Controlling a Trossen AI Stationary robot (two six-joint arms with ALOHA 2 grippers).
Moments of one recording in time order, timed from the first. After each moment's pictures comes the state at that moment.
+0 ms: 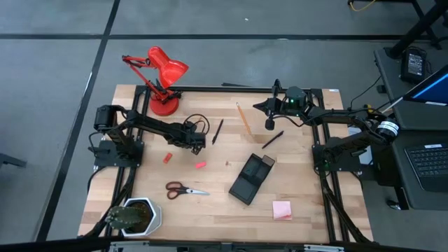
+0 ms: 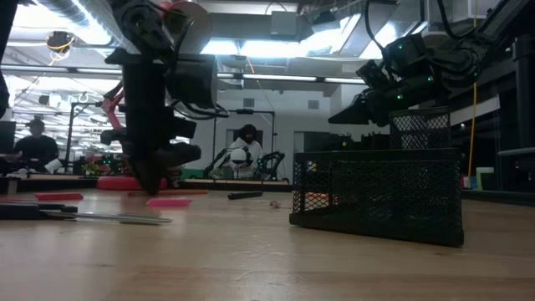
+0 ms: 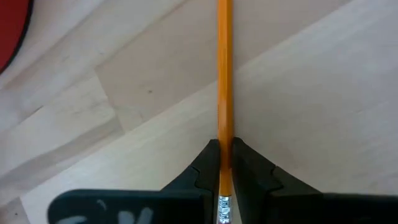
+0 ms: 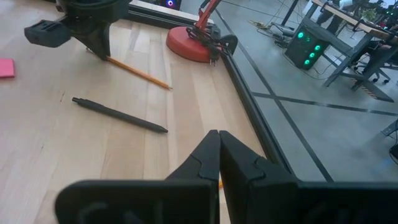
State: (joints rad) left arm 0.07 1.70 0.85 -0.71 -0.36 -0.99; right arm -0.66 1.34 0.50 0.53 -0.37 -0.45
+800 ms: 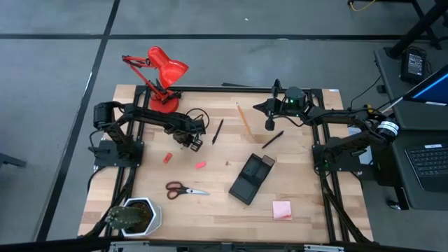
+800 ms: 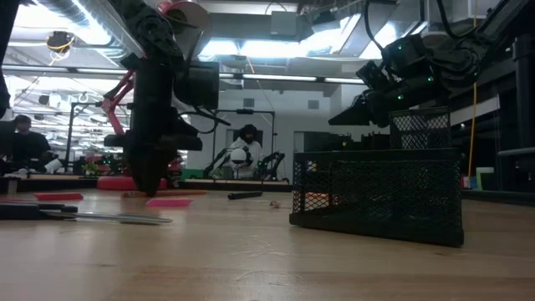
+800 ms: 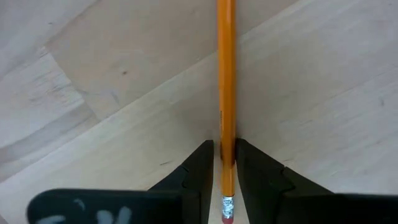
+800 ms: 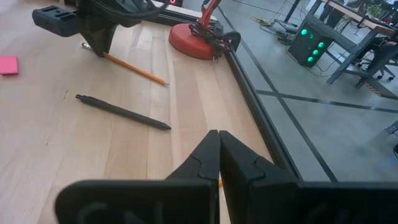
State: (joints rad) left arm 0.25 1.69 0.86 -0.73 -0.08 -0.82; right arm -0.66 1.34 0.50 0.52 -0.37 -0.45
